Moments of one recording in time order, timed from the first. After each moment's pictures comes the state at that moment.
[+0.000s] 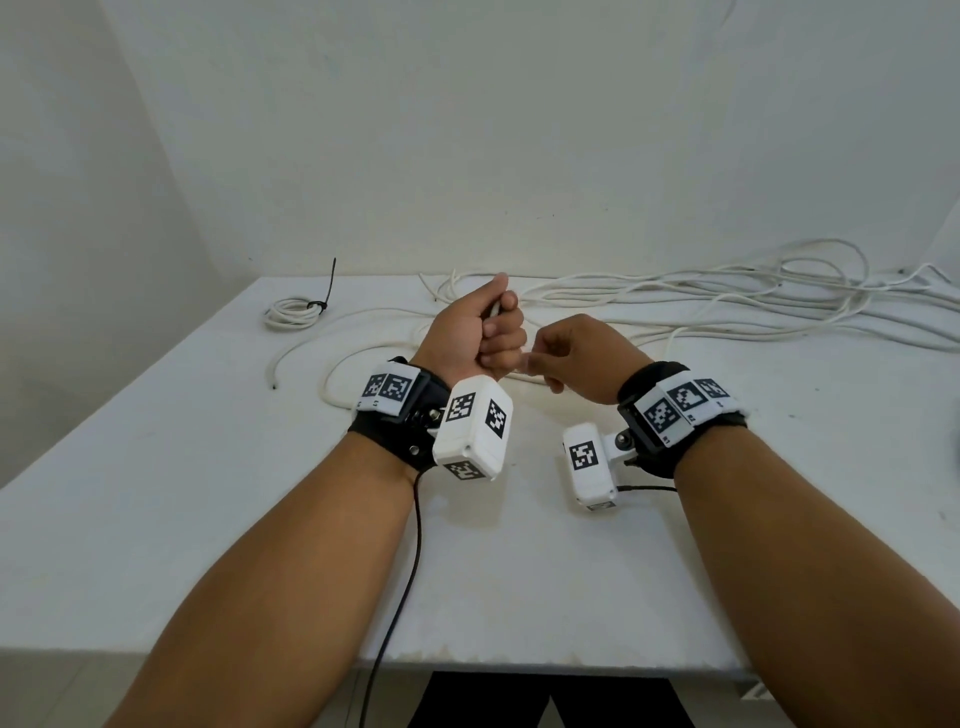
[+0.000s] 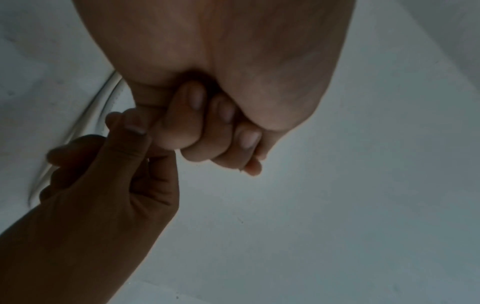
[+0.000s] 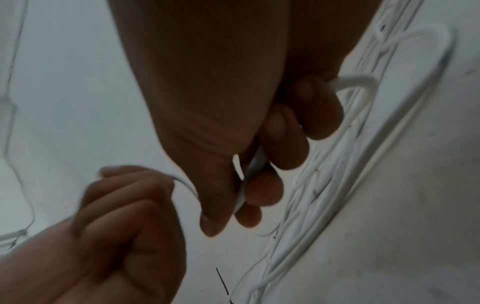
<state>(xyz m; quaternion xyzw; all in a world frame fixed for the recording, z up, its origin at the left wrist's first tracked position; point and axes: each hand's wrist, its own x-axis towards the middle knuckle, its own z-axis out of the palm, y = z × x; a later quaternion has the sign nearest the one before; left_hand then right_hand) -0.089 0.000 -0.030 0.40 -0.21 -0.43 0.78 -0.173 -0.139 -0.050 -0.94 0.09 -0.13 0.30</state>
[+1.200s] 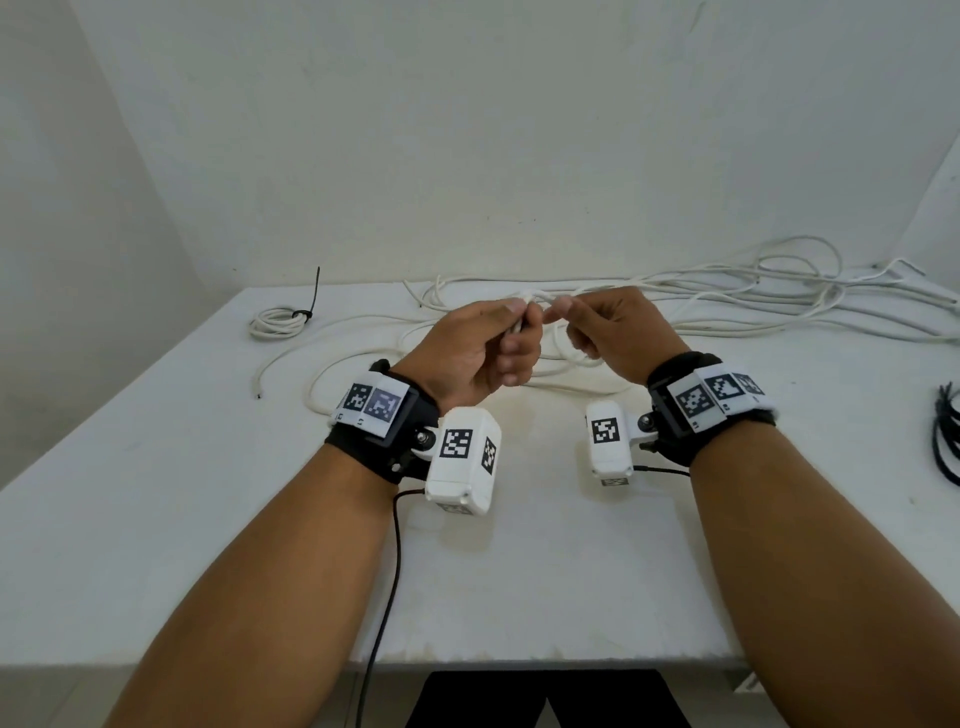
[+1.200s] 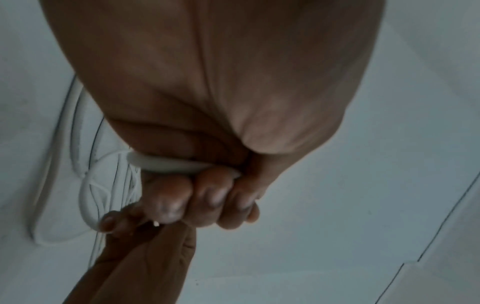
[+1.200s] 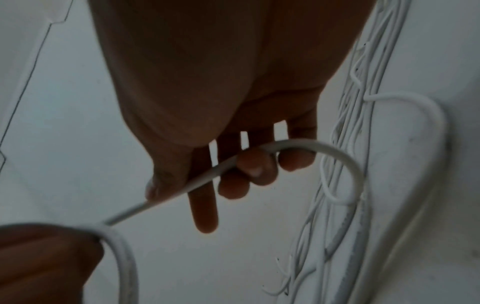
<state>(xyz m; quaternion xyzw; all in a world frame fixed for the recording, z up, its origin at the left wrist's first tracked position) -0.114 0.006 -0.026 0.47 -0.39 -0.40 0.68 -0.202 -0.168 -0.034 -0.87 0.07 -0.27 0.41</state>
